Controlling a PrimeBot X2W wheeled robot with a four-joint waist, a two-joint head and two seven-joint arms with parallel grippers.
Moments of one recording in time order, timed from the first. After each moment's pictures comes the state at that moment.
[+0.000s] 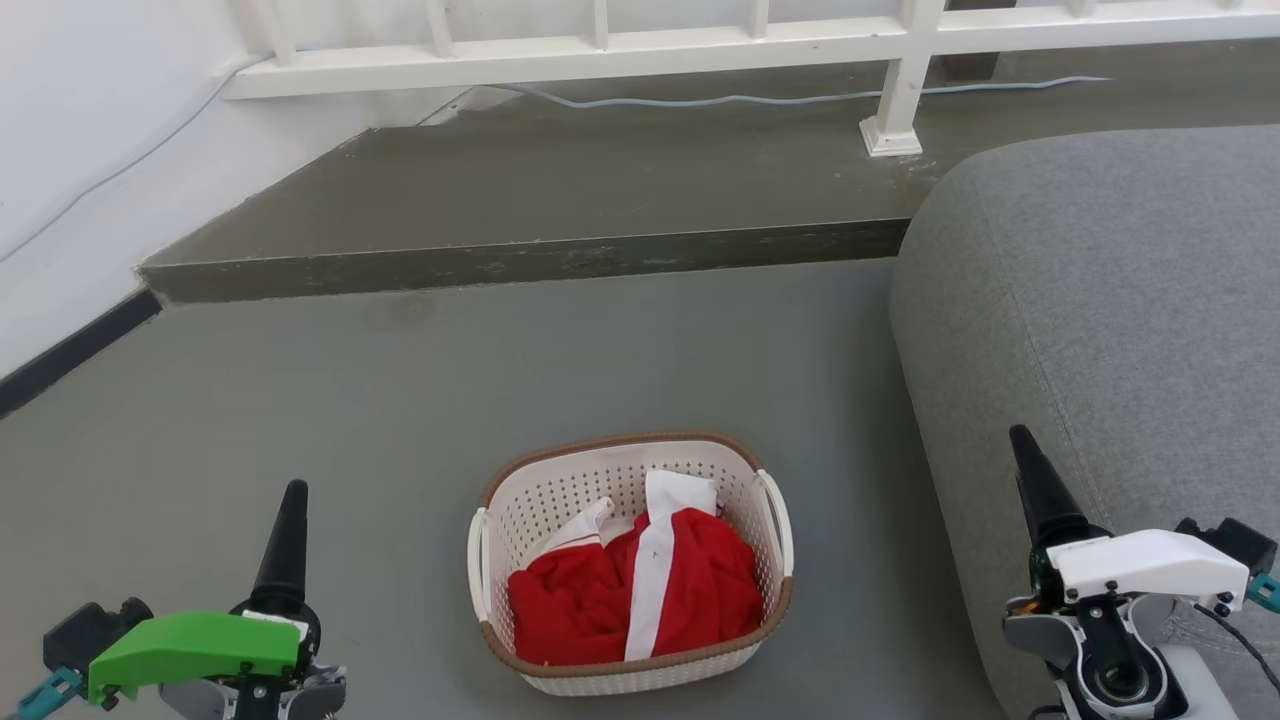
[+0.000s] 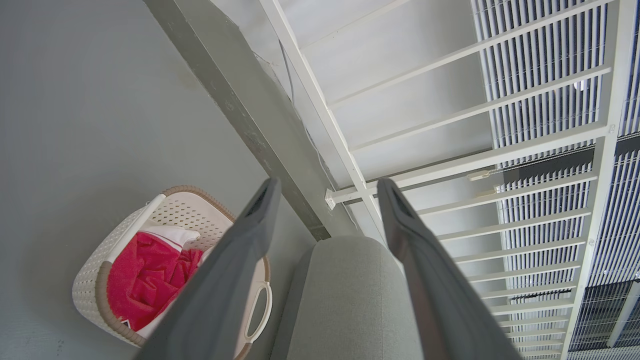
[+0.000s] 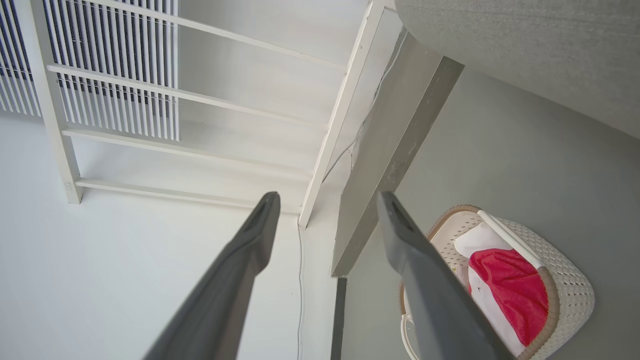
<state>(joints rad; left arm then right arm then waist) -0.01 0.03 0.00 0.22 -1.31 -0.10 -0.01 -0.02 -0.04 0.04 0.29 1.30 0.07 -0.01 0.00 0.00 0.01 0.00</state>
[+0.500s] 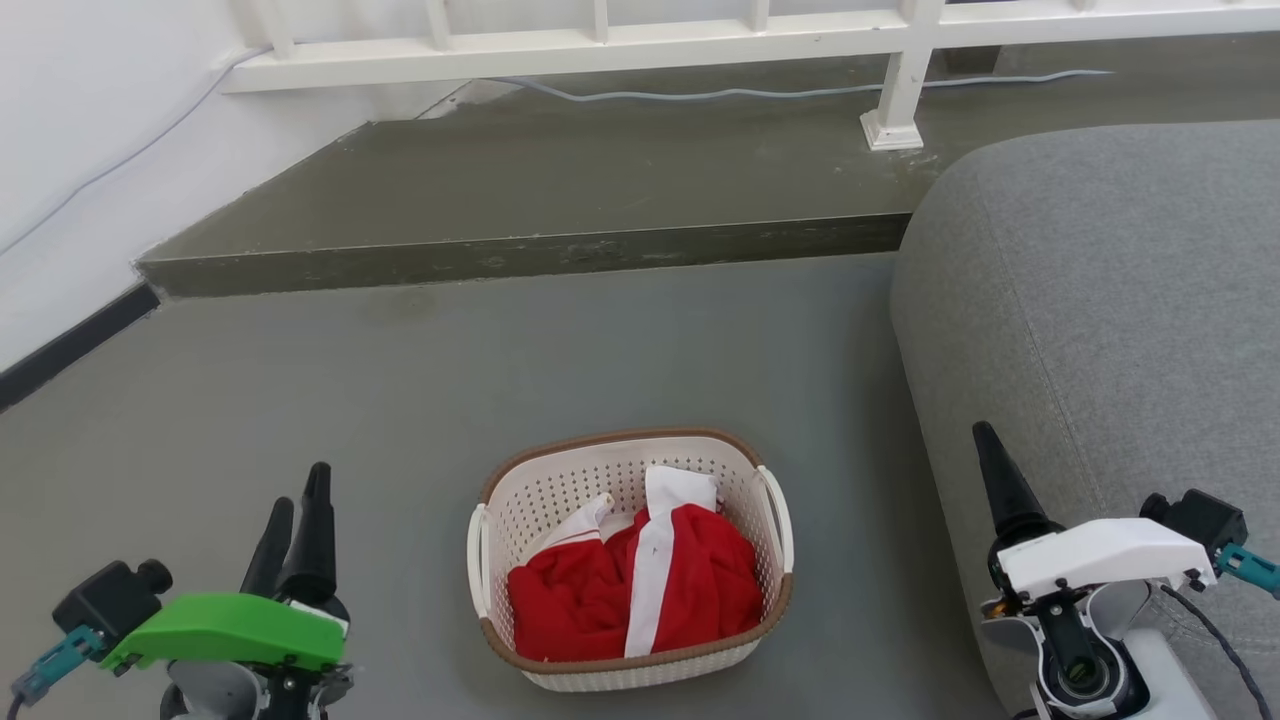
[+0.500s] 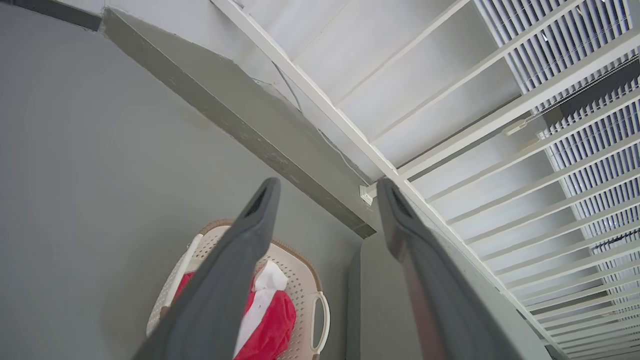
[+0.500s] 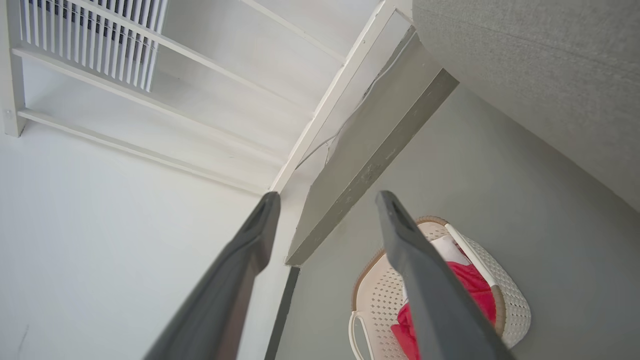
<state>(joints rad) -0.01 0.05 -0.06 0.15 -1.01 -0.07 -0.06 -0.03 -0.04 0.11 0.27 1.08 0.02 -0.05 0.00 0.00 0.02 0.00</state>
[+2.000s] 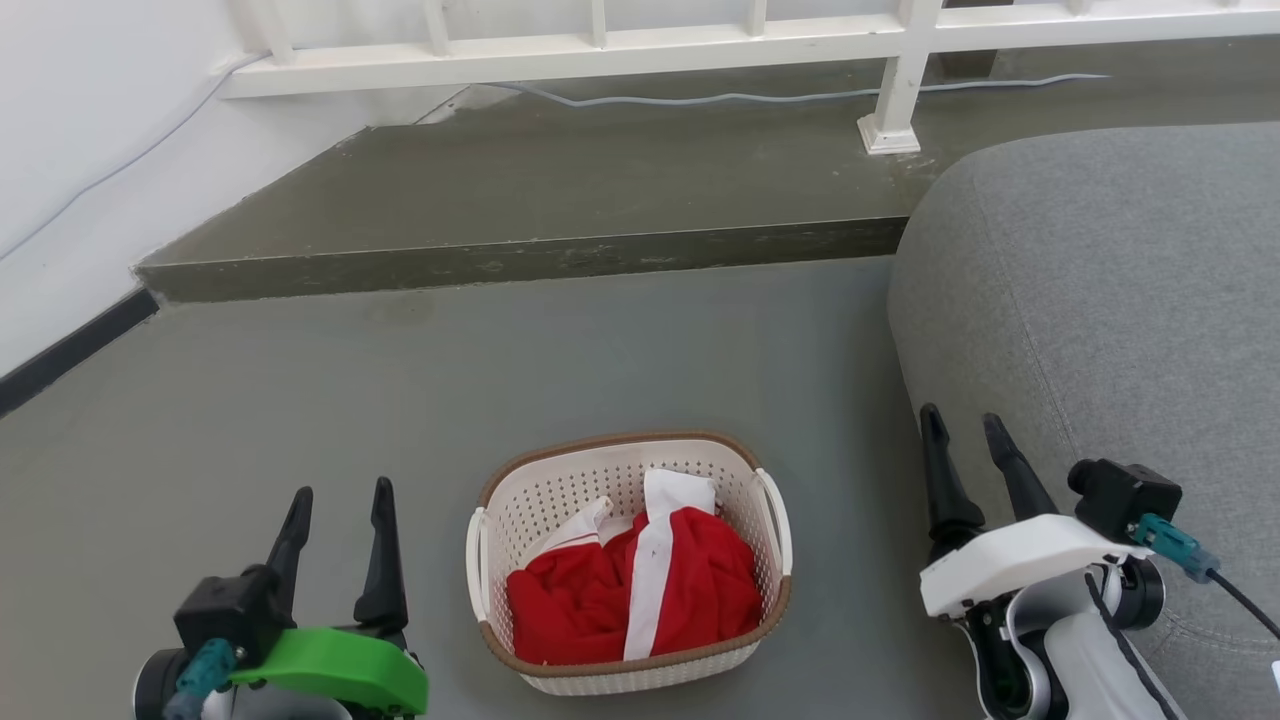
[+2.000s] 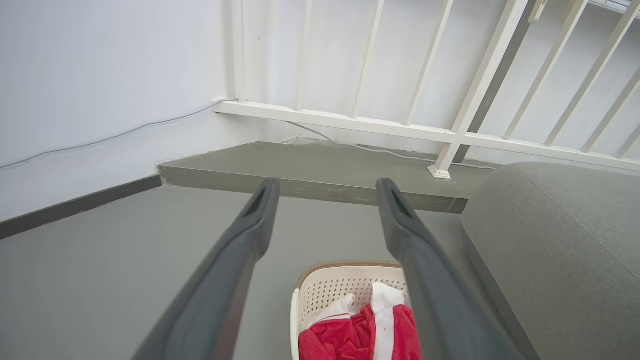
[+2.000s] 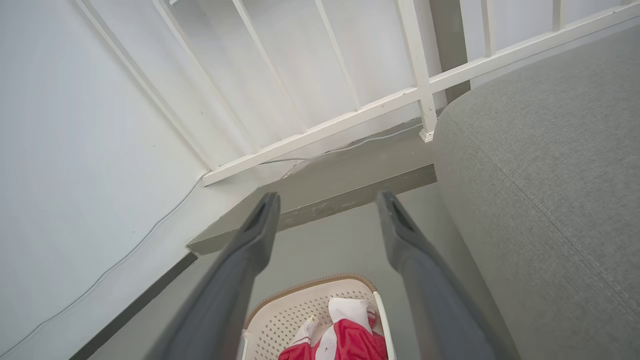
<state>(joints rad) 0.06 0.06 -0.18 0.05 -0.38 0.05 -0.19 -0.03 -0.04 0.22 0.20 0.50 -0.08 -0.19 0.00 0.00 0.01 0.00</state>
